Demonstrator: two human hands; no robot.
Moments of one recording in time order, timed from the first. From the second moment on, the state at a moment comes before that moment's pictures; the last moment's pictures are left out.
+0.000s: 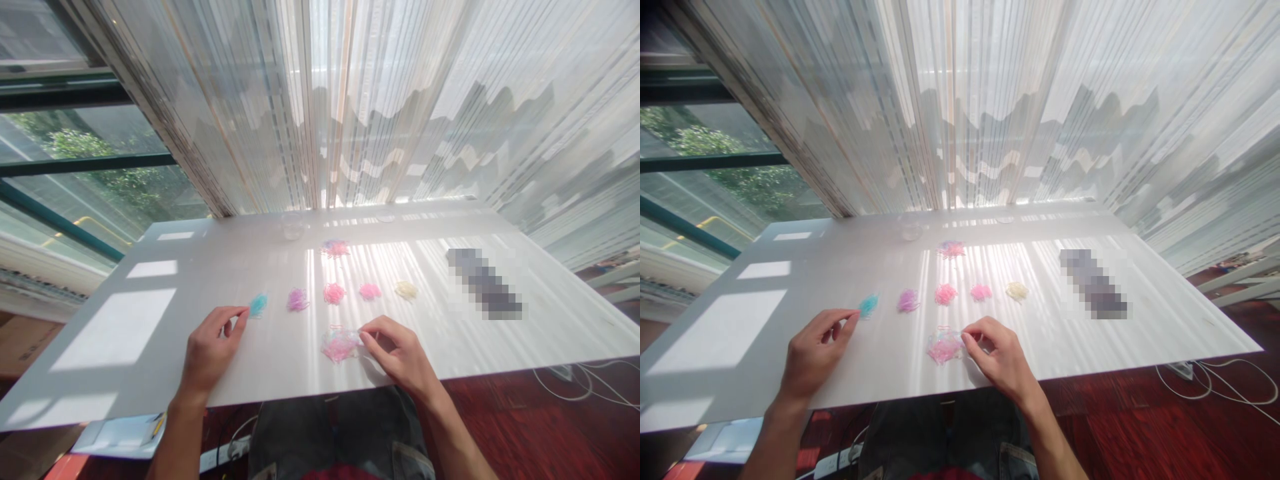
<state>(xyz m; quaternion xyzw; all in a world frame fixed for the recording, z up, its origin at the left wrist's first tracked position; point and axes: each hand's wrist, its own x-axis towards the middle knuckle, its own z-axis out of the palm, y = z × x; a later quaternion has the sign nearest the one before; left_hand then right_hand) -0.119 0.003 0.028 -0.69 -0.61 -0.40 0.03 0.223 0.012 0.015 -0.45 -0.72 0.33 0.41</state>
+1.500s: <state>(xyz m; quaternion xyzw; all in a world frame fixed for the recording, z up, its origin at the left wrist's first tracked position) 0.012 0.001 0.004 -0.78 -0.41 -0.44 -0.19 0.225 0.012 0.012 -0.41 -0.75 0.33 0.41</state>
